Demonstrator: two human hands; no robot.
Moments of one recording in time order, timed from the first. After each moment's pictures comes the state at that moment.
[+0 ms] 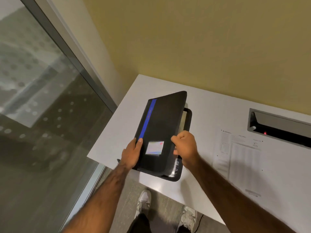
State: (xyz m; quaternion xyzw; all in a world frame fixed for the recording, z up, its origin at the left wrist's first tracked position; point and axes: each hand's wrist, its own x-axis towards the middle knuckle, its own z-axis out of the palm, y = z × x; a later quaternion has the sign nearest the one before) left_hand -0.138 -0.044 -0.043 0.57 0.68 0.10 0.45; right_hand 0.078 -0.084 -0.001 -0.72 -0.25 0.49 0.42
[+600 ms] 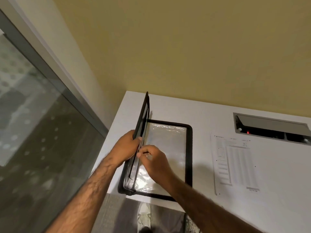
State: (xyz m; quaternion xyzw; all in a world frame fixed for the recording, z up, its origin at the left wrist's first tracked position) left_hand -0.151 0.045 0.101 0.68 0.54 0.08 0.49; right_hand -0.048 -0.056 0.045 -0.68 -0.46 0.40 0.41
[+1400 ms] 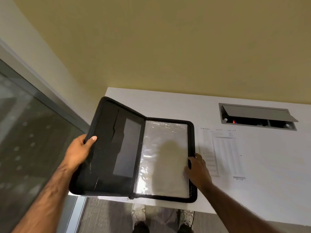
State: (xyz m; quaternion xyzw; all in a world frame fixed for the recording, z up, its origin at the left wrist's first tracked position) left_hand -0.227 0.106 0.029 0.63 0.65 0.12 0.41; right_hand 0.123 -0.164 -0.081 -0.87 -0.37 0.29 0.12
